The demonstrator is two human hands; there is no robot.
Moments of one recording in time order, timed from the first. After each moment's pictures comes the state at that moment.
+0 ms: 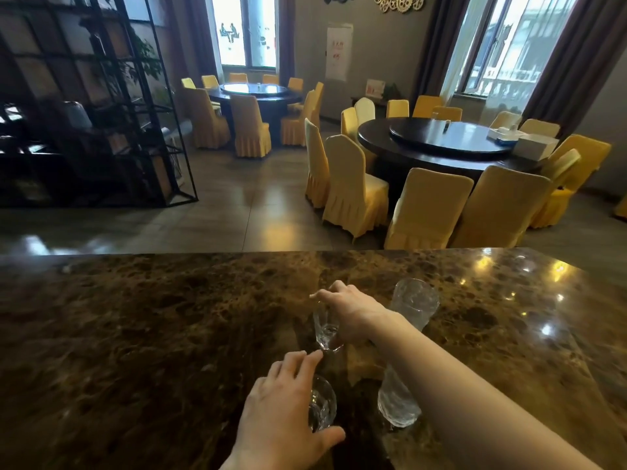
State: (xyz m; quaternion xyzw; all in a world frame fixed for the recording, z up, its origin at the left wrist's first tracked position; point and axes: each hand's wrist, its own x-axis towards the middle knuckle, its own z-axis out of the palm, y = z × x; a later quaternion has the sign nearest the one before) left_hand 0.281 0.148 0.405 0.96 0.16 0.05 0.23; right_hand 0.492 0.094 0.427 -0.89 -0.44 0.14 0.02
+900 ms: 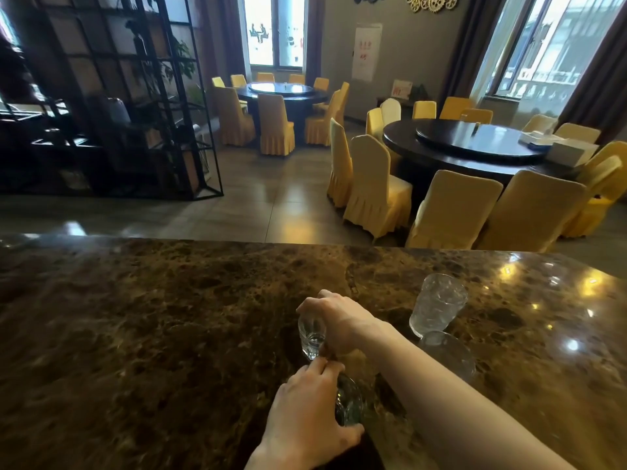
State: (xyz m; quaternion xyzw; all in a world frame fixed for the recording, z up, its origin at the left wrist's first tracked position) left_hand 0.254 0.146 0.388 0.96 0.16 0.06 0.24; right_hand 0.427 0.130 0.416 -0.84 -0.51 0.14 0.08
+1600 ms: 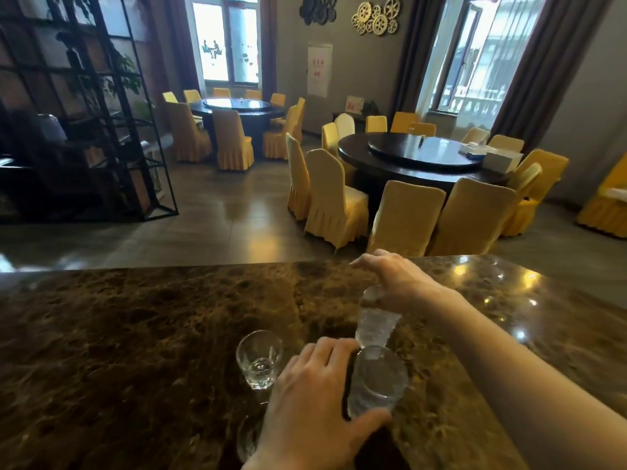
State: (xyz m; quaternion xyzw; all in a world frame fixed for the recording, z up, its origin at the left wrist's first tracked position) left_hand 0.311 0.084 0.456 0.95 0.06 0.19 0.25; right_hand 0.539 -0.002 0.515 -0.91 -0.39 0.05 0.10
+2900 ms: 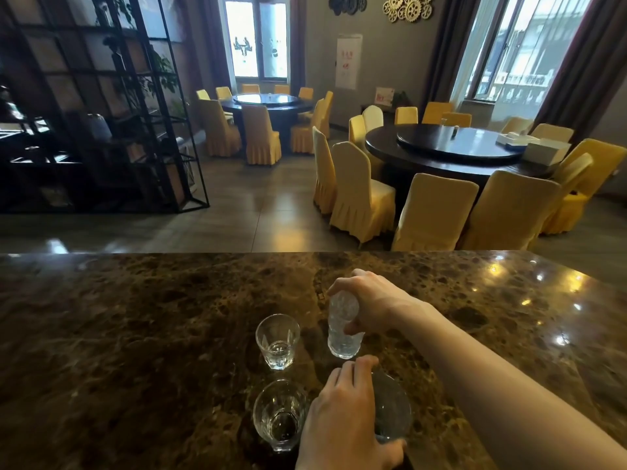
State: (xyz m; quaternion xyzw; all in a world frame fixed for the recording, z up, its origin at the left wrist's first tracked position) left_hand 0.306 0.045 0.429 0.95 0.11 0.06 0.30; right_hand 0.500 0.032 0.471 -0.88 -0.47 0.09 0.08
